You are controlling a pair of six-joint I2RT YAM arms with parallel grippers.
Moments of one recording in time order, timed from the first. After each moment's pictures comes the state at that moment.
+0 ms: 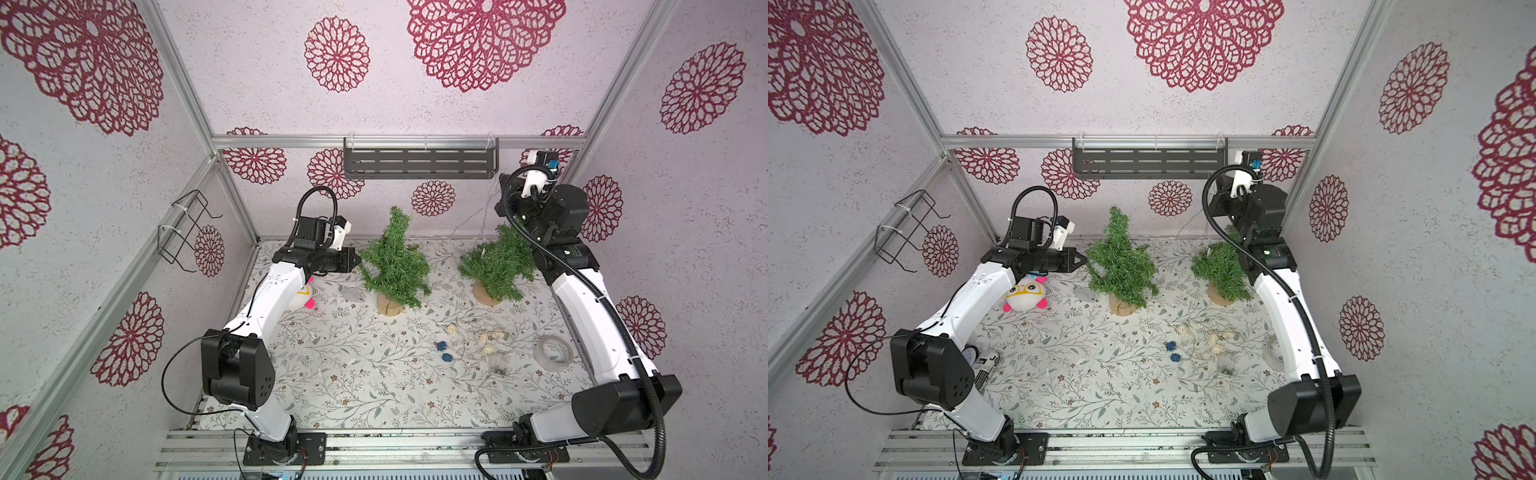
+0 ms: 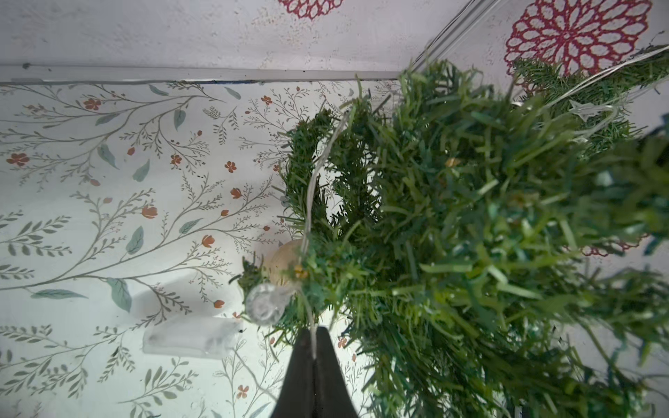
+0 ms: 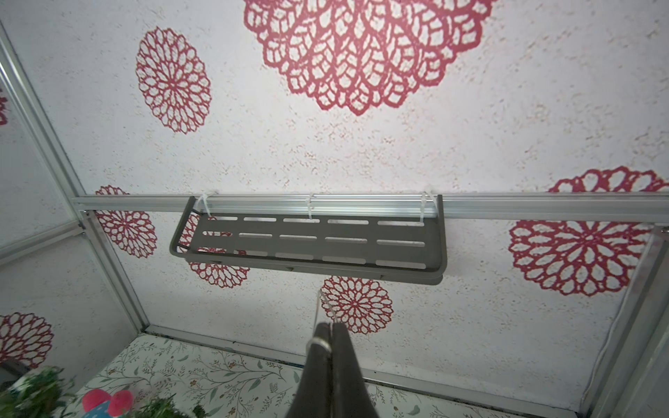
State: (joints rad) left arm -0.22 1.67 1.48 -0.58 0.51 -0.17; right arm 0.18 1.41 1.60 -0.07 -0.14 0.15
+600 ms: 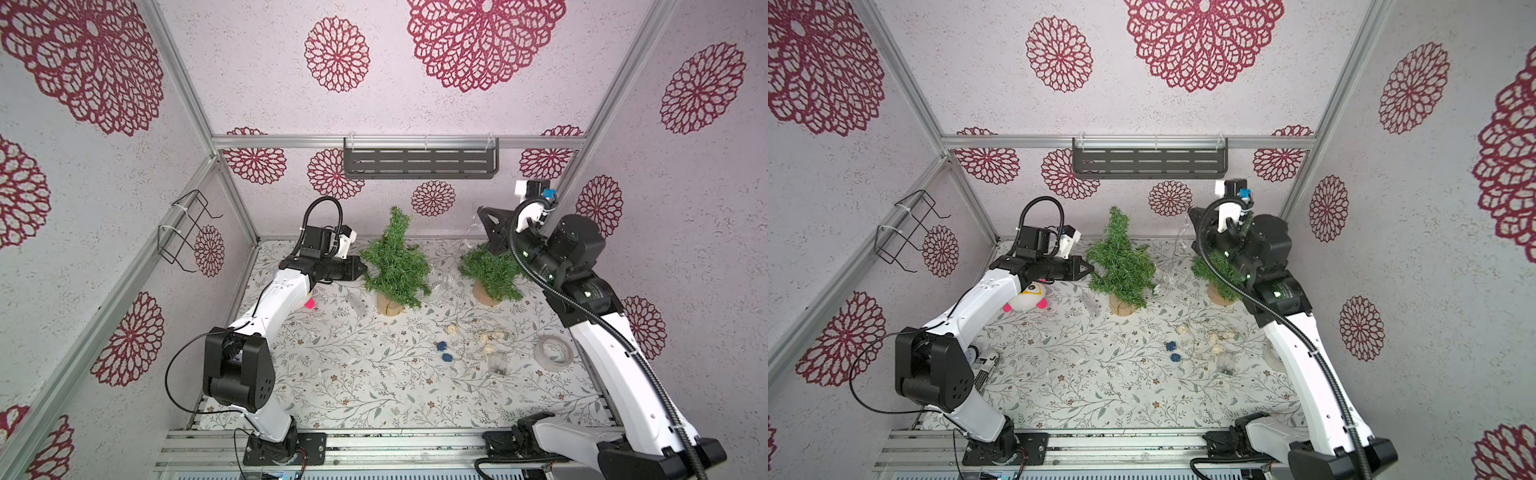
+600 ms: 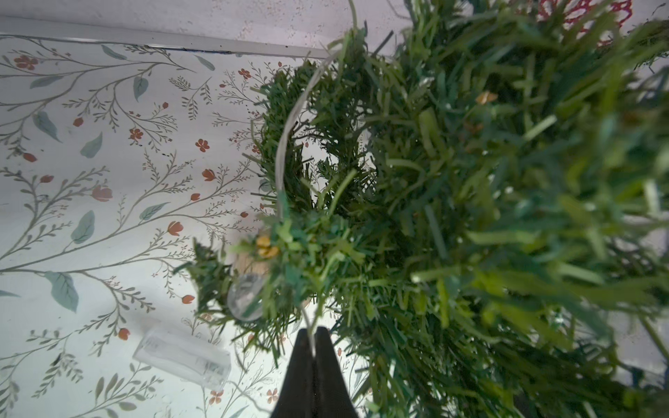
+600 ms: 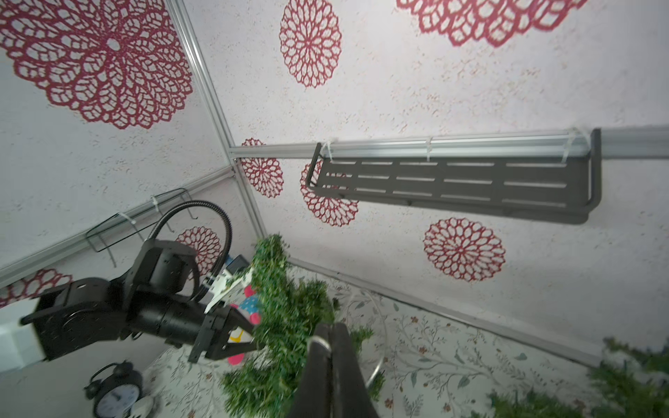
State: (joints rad) left arm -0.25 1.67 1.39 -0.49 0.54 -0.21; right arm 0.31 1.07 1.33 -0.26 -0.33 0.25
